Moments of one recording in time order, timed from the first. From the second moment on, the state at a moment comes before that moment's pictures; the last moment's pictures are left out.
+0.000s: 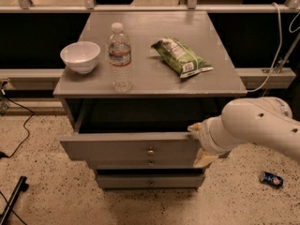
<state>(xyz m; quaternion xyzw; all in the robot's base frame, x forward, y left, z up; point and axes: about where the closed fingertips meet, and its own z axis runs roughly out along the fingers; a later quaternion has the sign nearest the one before) 0.492 -0.149 0.691 -0.73 0.64 -0.05 0.22</state>
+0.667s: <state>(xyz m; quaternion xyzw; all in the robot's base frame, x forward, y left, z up) 0.511 -0.154 0.659 -0.72 0.66 -0.04 0.21</state>
